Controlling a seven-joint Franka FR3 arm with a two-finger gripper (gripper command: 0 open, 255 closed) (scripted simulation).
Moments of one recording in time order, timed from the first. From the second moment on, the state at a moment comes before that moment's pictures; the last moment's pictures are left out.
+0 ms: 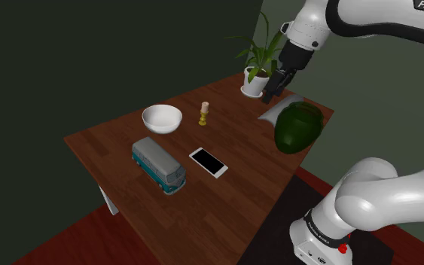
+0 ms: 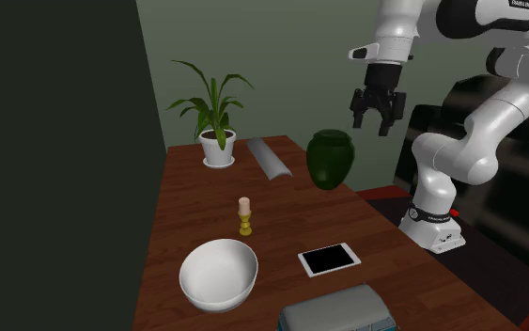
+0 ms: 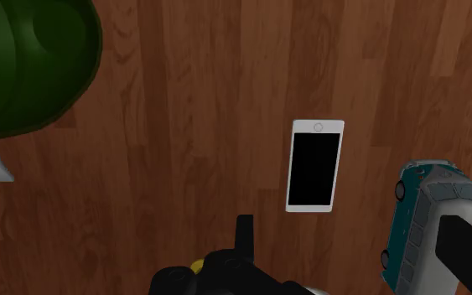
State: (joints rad) arm 0.02 -0.76 0.05 -2.33 0.12 1.67 -0.13
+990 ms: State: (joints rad) arm -0.01 -0.30 0.06 -2.19 0.06 1.95 -0.15
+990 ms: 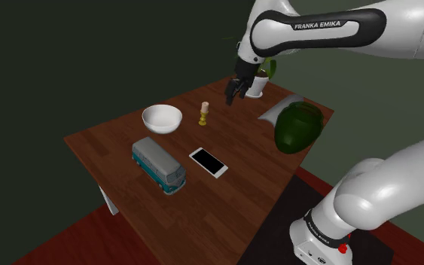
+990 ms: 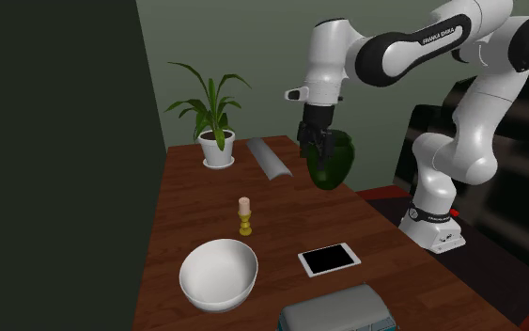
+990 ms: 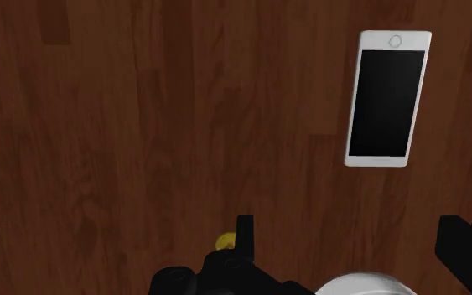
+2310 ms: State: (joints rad) arm -0.03 0.36 0.04 -1.72 -0.02 2.09 -0.15
